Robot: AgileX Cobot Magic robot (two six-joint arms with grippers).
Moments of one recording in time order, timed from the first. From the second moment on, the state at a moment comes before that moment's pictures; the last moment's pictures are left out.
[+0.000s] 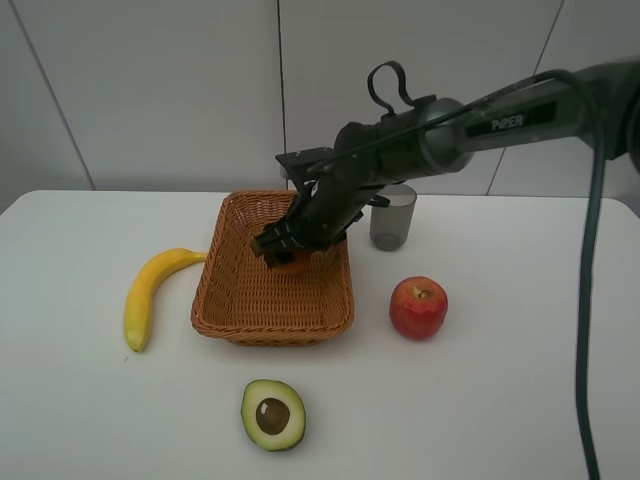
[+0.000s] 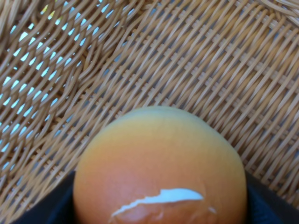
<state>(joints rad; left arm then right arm) 0.04 -0.01 -0.51 -0.19 1.09 0.24 0.67 2.21 -1.56 0.16 0.49 -0.18</state>
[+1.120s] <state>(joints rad) 0.04 -0.01 -0.51 -0.19 1.09 0.24 0.68 2.21 -1.56 0.16 0.46 -0.18</state>
